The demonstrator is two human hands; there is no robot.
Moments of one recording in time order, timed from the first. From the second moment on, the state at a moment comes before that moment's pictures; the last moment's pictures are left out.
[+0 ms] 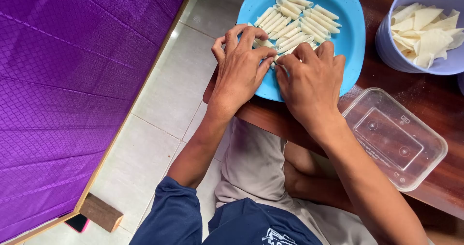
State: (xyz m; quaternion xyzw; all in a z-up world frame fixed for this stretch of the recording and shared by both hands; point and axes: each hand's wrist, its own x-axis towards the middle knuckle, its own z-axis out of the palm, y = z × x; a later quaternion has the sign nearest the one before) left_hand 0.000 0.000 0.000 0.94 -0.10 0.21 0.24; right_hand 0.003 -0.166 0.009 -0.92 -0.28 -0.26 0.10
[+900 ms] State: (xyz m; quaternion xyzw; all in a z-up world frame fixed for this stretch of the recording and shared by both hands) left_hand -0.006 -0.012 0.013 0.93 -0.08 0.23 0.27; right_hand 0.001 -0.183 0.011 -0.92 -0.25 -0.21 0.21
